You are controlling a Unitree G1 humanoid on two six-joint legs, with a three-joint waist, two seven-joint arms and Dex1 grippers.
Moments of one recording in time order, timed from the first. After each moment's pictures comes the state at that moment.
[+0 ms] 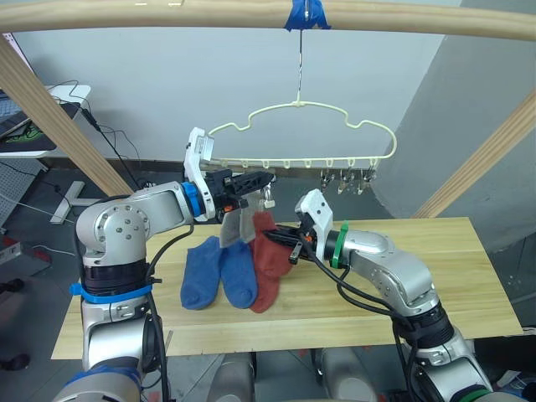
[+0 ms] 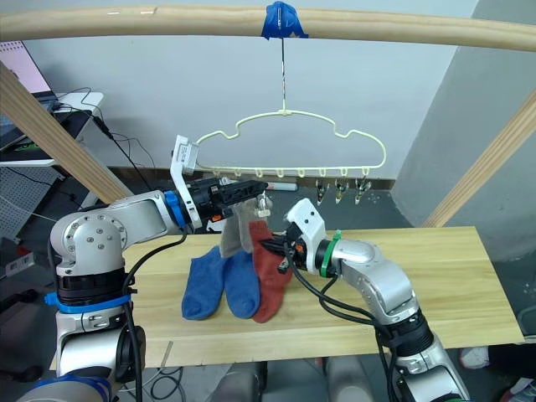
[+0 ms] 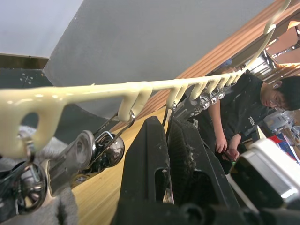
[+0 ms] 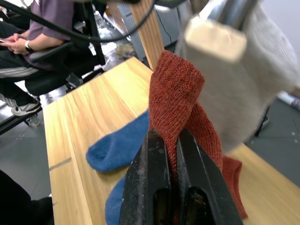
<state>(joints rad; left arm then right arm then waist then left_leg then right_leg) -0.68 0.44 0.23 -0.11 -0.92 1.21 -0.48 -0.45 -0.22 0.28 -0.23 0.33 0.75 0.65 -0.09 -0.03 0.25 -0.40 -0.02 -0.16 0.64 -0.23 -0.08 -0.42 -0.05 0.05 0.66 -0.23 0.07</state>
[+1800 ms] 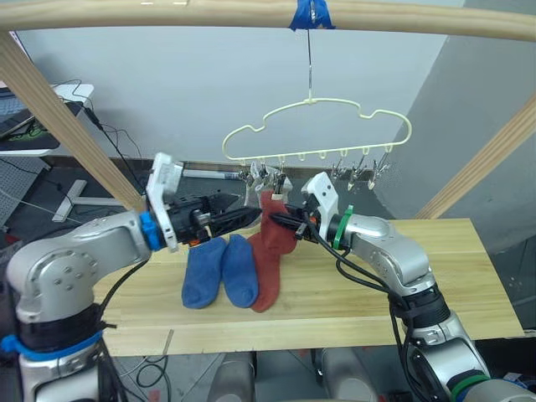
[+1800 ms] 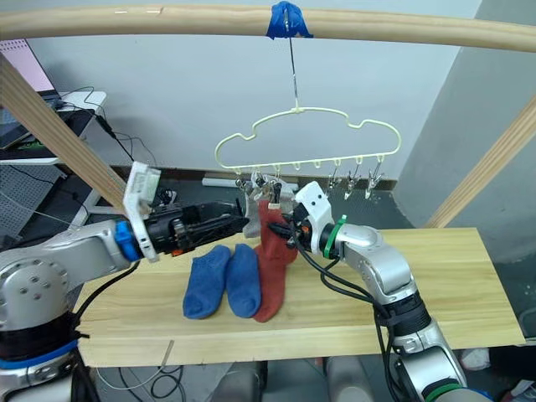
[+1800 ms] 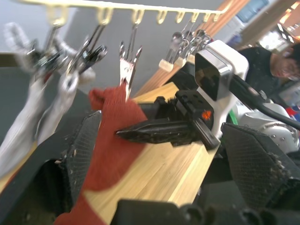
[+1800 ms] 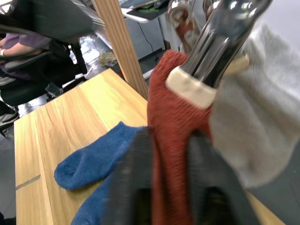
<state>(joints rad) -0.37 0.65 0.36 -0.44 -1.11 1.23 -0.52 -0.55 -0.23 0.24 -0.09 0.33 0.67 0.64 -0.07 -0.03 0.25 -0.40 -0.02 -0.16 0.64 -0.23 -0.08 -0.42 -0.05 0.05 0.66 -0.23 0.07</state>
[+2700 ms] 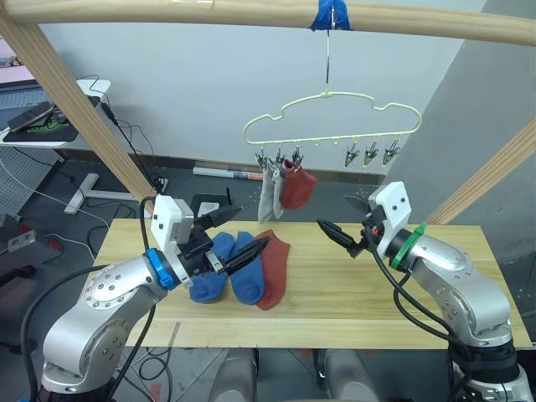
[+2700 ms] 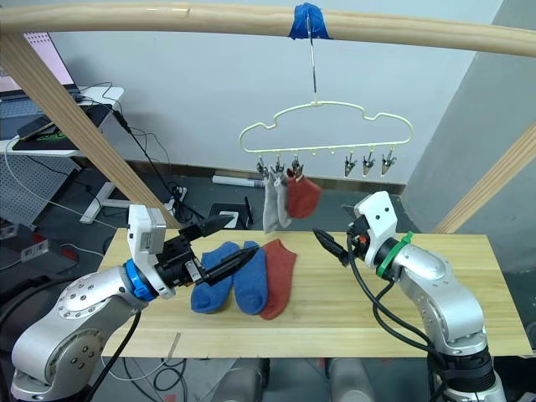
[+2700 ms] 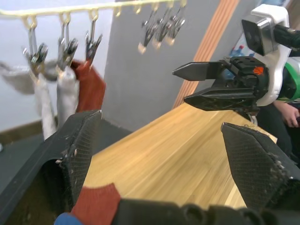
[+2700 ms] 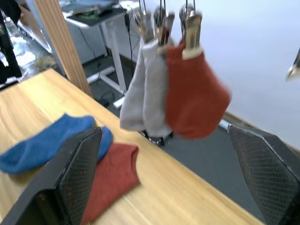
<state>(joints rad) -0.03 0.61 0.16 -0.63 -0.68 0.53 -0.70 -0.24 -0.34 0.00 -0.56 0.34 0.73 0.42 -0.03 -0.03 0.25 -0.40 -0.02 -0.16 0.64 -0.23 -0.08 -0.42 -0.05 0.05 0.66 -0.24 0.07</state>
